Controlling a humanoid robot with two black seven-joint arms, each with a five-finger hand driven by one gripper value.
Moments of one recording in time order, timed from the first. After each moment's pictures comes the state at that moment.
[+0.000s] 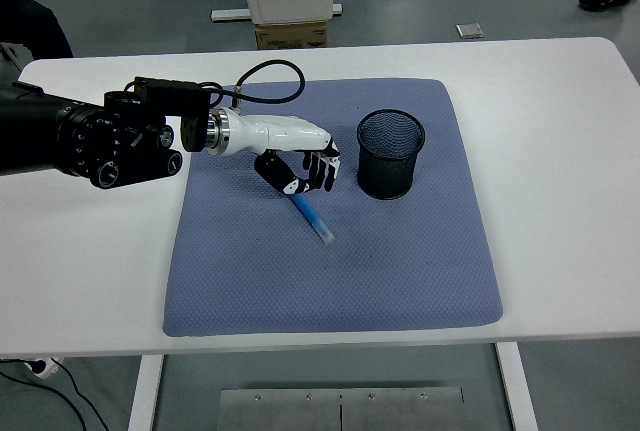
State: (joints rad) left arm -1.57 0.21 0.76 -0.98 0.72 0.11 -0.56; right arm 0.01 0.00 0.44 0.22 0.11 0.06 0.12
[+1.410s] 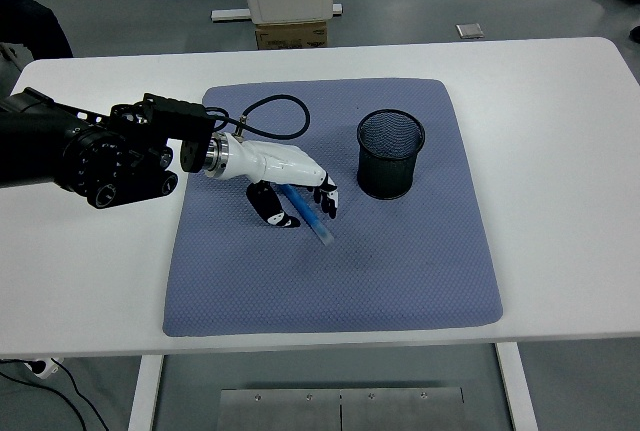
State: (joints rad) left arm -1.54 0.20 0.79 -0.98 0.89 0.13 -0.60; right arm 0.01 0.00 0.44 0.22 0.11 0.06 0.12
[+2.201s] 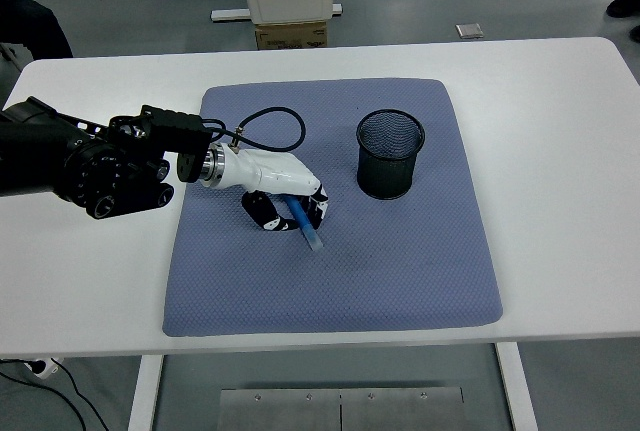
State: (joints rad) left arm -1.52 0.19 0.82 -0.97 0.91 0.19 -0.59; right arm 0.01 0.00 0.44 0.22 0.11 0.06 0.12
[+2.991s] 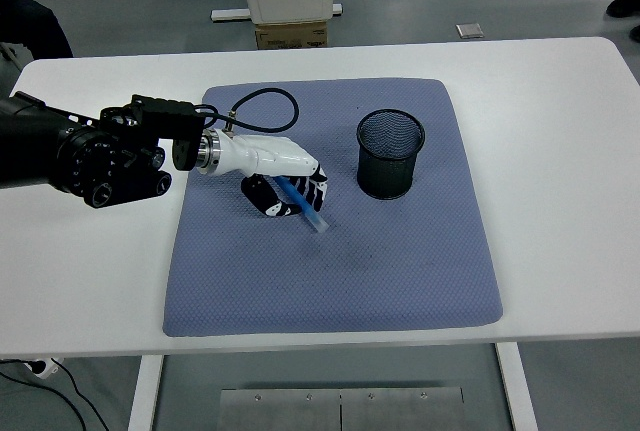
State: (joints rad) left arm -1.54 0.21 0.82 -0.97 0.81 0.18 -0.59; right arm 0.01 0.00 0.44 0.22 0.11 0.06 0.12
